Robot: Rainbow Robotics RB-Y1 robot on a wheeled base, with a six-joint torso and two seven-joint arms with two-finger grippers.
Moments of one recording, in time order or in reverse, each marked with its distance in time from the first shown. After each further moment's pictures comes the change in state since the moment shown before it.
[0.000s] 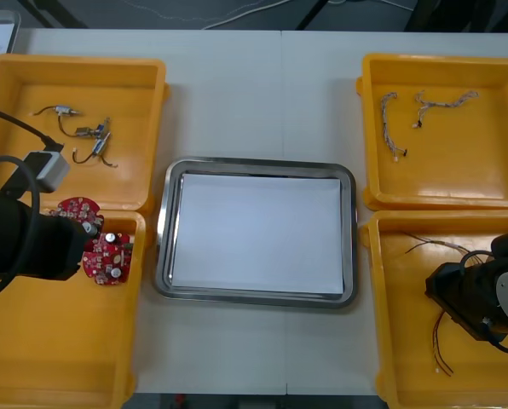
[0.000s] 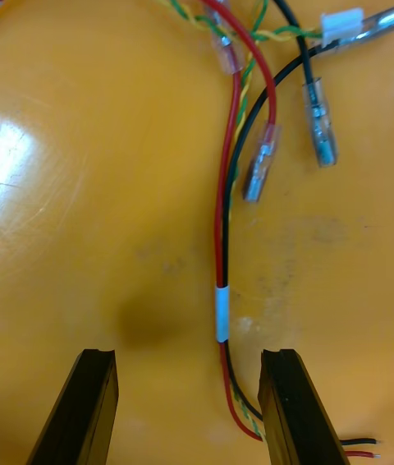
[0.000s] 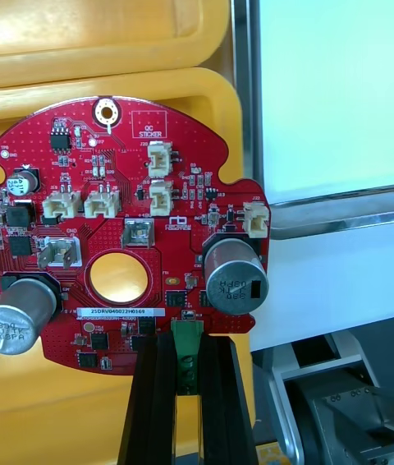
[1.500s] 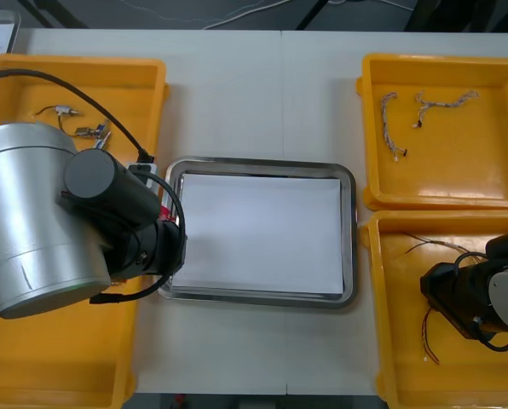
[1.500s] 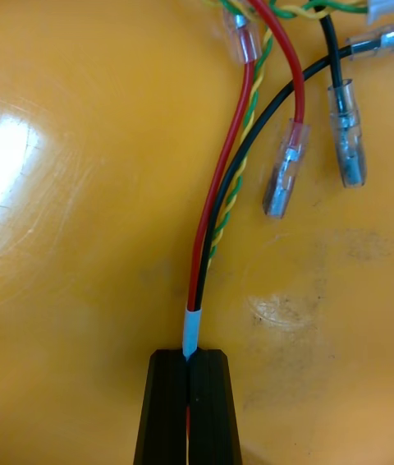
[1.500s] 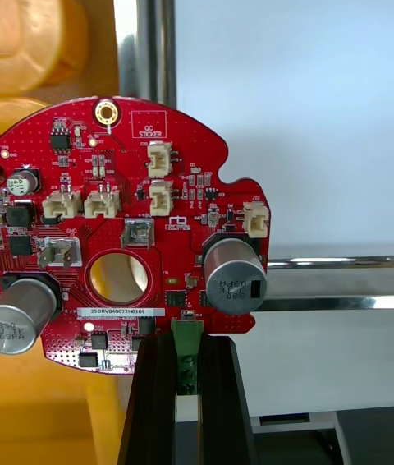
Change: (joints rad) right arm 0.001 0.028 0.000 0.057 0.003 -0.063 0.000; left arm -0.398 -0.103 -0.676 0.117 -0.337 0.020 0.468
